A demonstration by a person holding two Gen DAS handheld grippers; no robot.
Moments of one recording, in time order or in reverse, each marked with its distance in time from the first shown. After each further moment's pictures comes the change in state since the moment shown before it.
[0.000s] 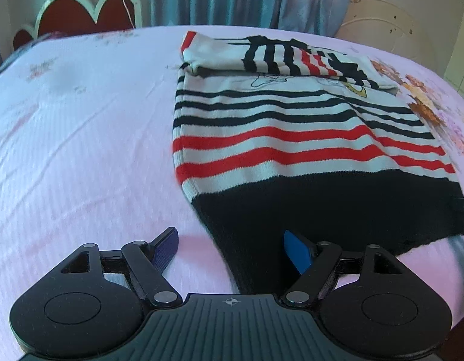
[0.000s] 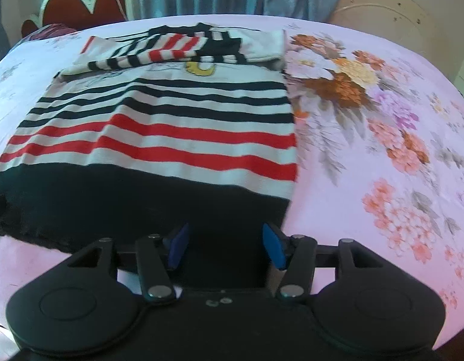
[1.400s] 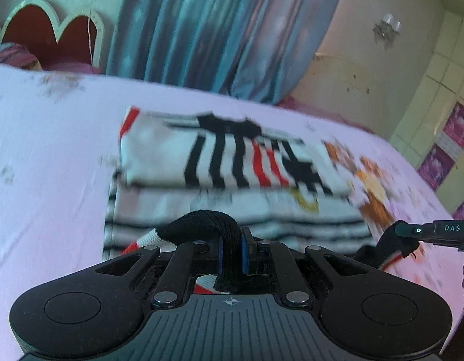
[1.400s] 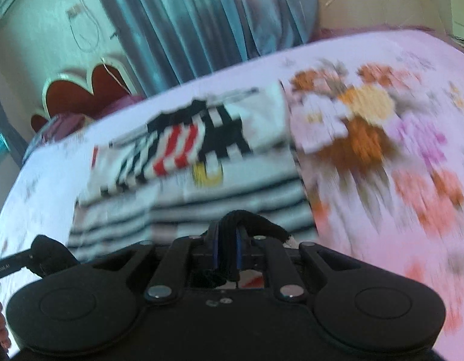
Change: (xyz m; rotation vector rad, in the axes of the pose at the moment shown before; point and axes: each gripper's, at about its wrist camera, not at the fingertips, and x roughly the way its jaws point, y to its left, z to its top) left arm 0.026 -0.005 0.149 -0.075 -0.191 -0.251; right arm 0.007 -0.045 0.119 0.292 -0.144 0.225
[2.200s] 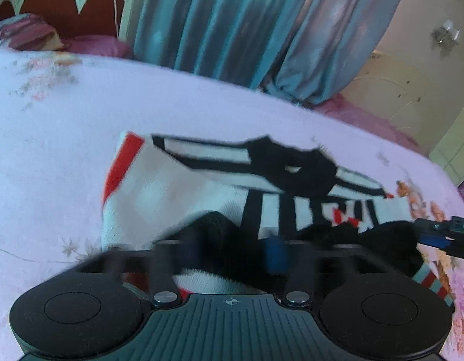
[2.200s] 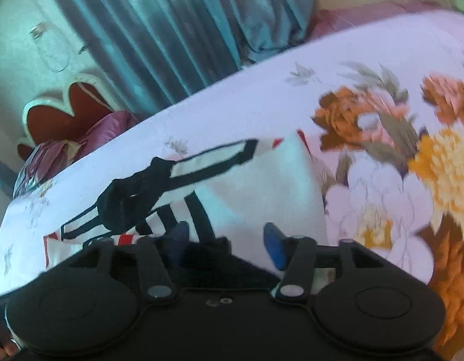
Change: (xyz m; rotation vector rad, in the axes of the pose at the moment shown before) left arm 0.178 0.040 0.103 -0.101 0.079 0.117; right arm 0.185 -0.042 0.144 0.077 0.044 0.031
